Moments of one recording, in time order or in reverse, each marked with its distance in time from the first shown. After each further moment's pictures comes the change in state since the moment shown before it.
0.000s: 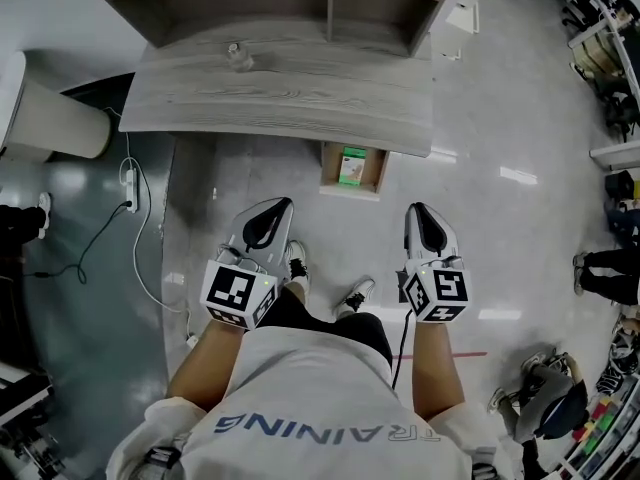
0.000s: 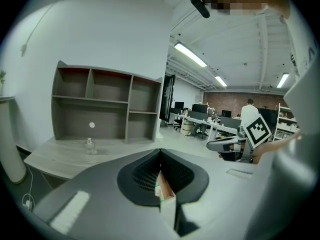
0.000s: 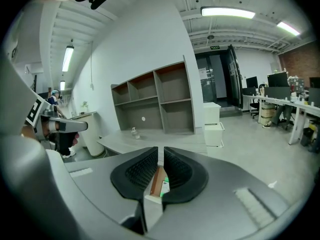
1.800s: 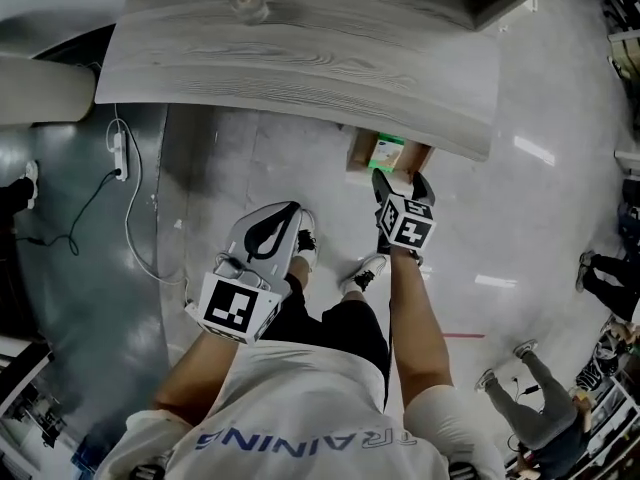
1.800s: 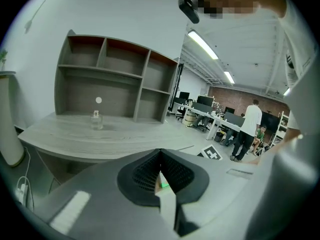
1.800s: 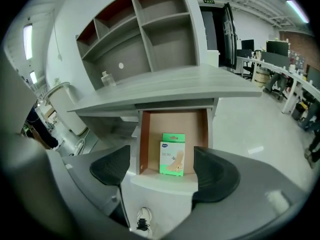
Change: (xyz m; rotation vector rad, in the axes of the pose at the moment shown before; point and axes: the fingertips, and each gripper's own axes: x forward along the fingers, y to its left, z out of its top) left arm 0.043 0.080 -0.084 -0.105 0.159 -0.007; right arm 0.222 -0.004 -0.221 0.131 0.456 -0.140
